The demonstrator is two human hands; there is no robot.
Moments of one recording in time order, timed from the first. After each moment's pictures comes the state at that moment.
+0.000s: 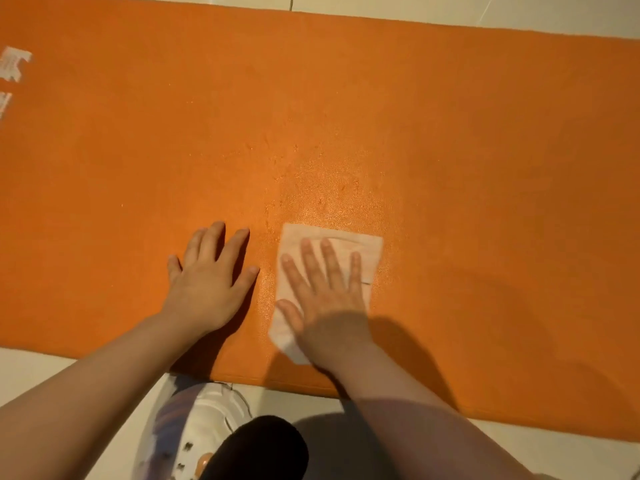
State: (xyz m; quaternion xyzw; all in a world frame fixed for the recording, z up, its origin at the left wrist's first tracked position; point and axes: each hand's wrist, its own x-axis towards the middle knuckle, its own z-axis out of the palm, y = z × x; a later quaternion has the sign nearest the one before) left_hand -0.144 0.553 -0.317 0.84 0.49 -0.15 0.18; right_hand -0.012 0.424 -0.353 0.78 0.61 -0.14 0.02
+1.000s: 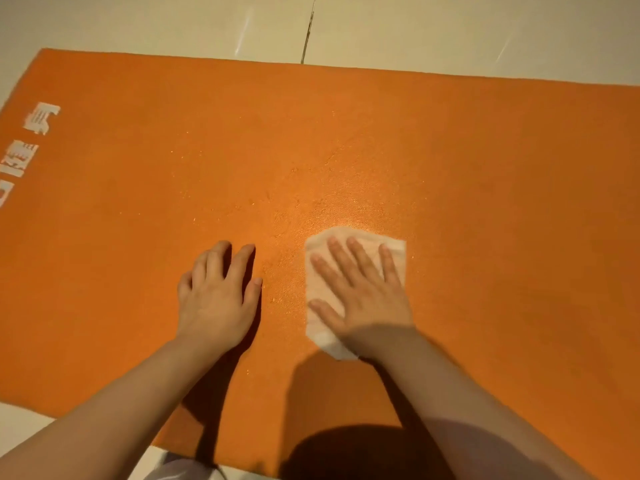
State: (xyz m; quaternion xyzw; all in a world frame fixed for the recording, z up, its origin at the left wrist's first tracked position) left_hand -0.089 0.582 -0.319 0.83 0.54 -0.09 0.13; right_hand 0.098 0.475 -0.368 0.75 0.66 -0.10 -0.02
